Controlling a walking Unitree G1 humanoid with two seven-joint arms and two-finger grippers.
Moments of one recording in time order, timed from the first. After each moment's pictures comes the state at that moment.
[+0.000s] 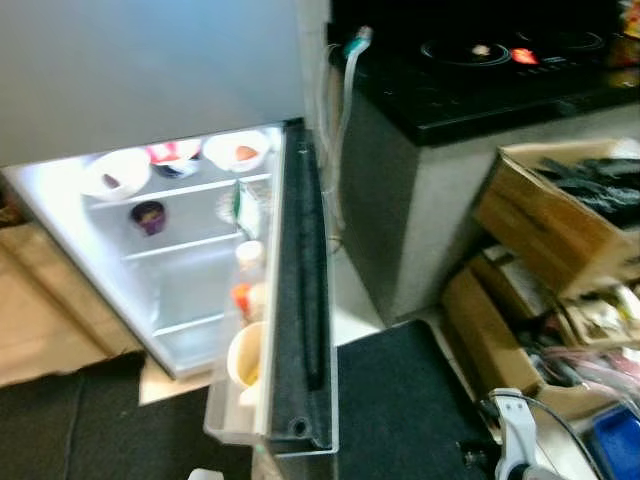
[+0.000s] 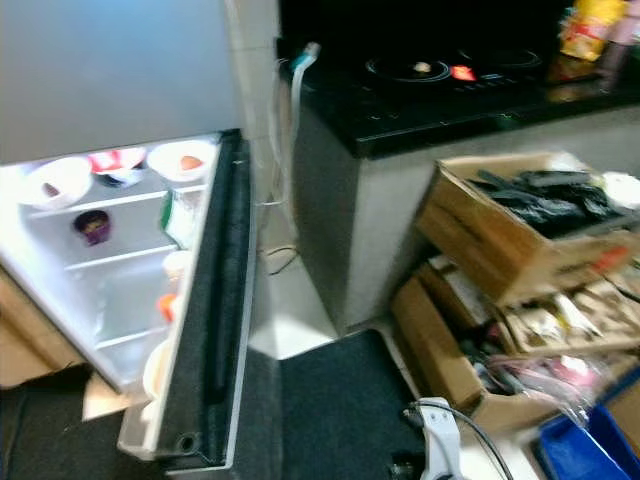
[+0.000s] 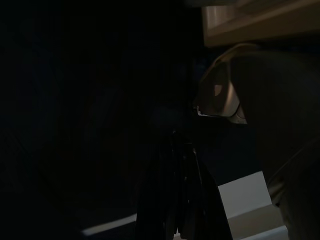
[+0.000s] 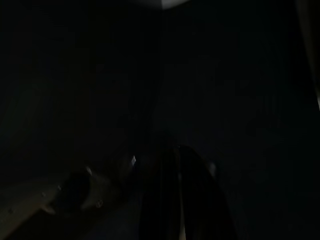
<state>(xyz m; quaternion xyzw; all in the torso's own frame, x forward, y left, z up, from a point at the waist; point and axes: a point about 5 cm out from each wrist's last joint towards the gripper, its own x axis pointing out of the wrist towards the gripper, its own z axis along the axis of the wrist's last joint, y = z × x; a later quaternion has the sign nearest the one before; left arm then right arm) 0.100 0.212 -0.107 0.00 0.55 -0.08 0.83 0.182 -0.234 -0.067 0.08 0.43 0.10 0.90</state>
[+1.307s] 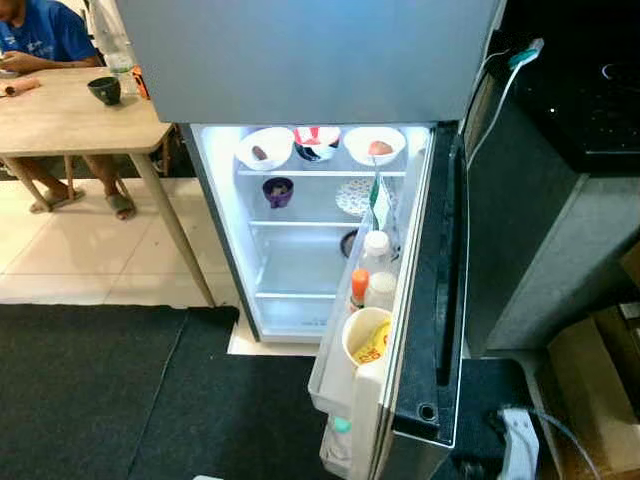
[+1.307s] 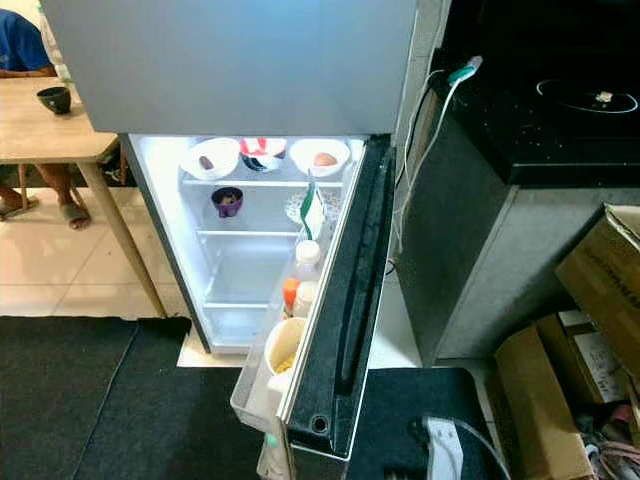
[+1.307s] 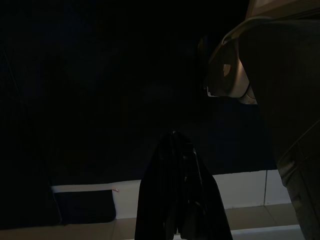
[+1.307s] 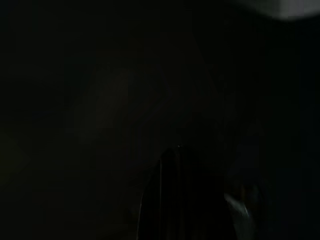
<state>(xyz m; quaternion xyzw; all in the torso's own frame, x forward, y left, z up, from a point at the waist) 0.094 0.212 -0.109 0.01 0.56 -0.08 0.82 0.202 -0.215 -0.053 0.18 0.35 0.17 0.90</state>
